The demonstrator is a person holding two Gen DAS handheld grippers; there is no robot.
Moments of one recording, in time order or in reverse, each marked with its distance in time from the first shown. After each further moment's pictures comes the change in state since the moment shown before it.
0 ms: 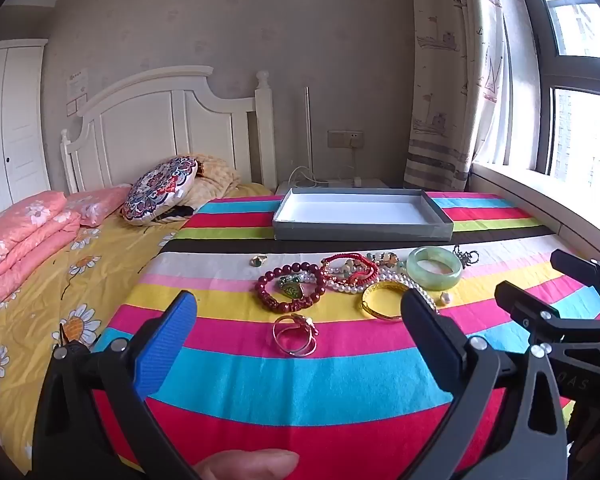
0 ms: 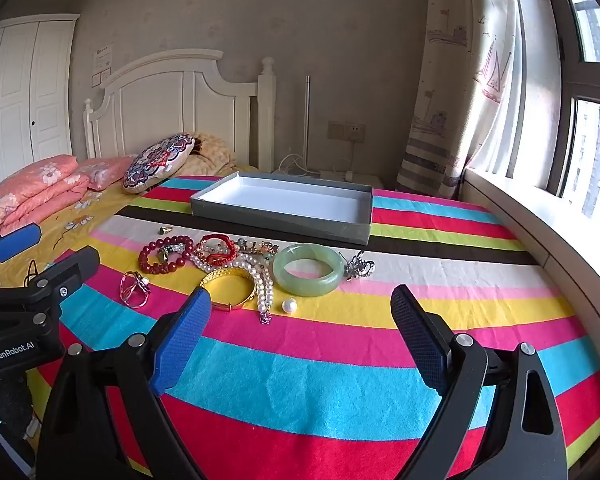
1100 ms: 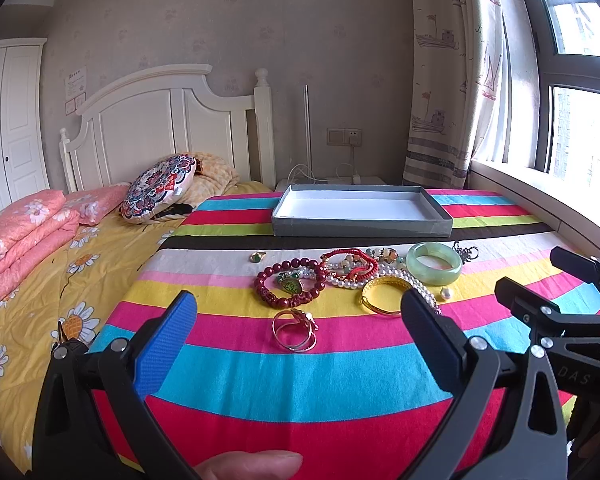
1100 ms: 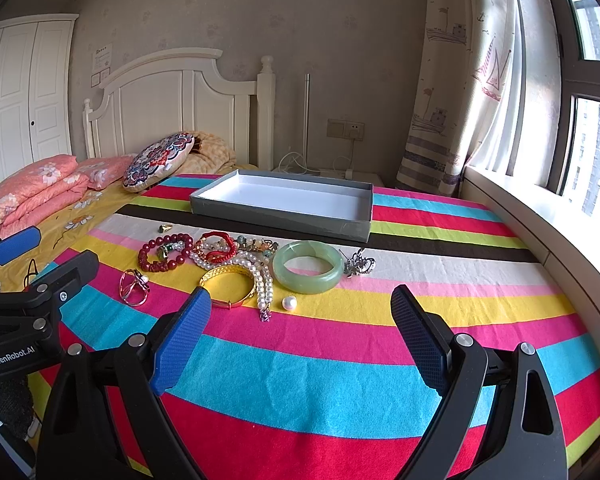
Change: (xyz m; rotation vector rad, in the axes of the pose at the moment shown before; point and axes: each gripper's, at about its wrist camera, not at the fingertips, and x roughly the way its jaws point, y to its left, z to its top) left arm 0.000 -0.001 0.000 0.000 0.000 -0.003; right arm 0.000 0.000 -0.002 -0.001 -0.001 0.000
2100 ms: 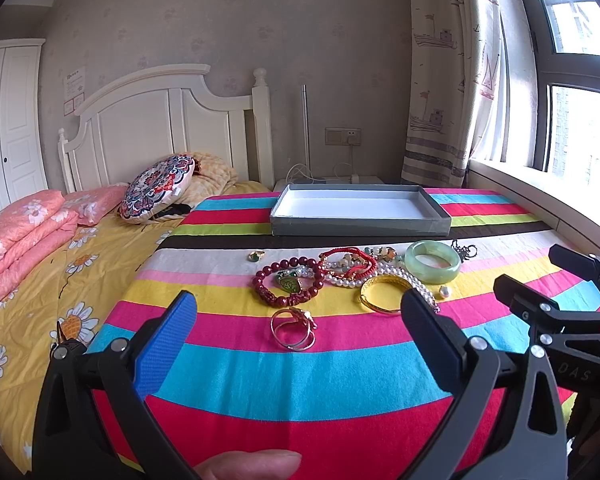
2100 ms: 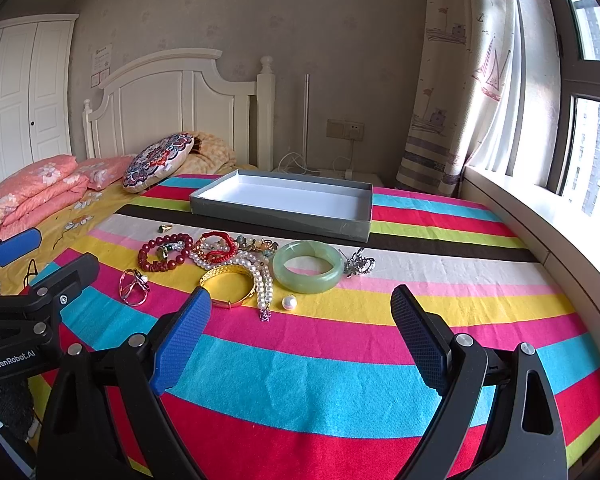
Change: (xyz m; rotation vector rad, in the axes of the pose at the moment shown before) left arm 0.004 -0.001 -0.011 -0.002 0.001 0.001; right arm 0.000 0.000 -0.001 0.002 0.000 -0.001
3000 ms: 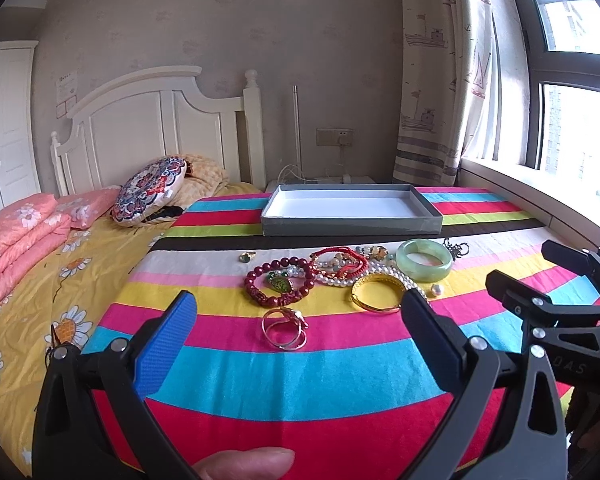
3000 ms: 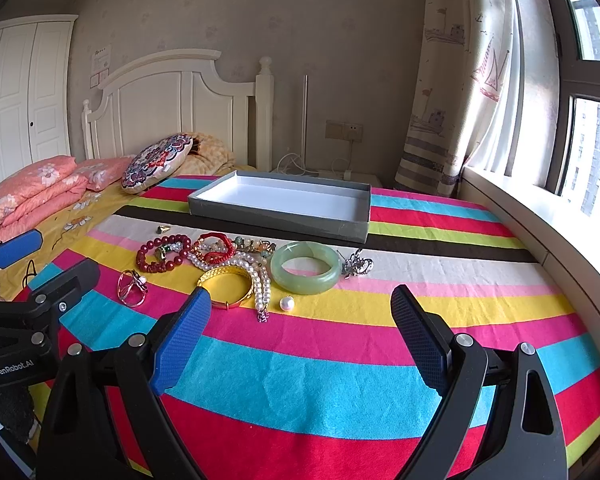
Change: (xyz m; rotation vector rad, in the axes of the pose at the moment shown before) left arm -0.003 -0.002 0.005 0.014 -0.003 -0.036; right arm 0.002 -0.001 0.001 0.002 0.003 0.001
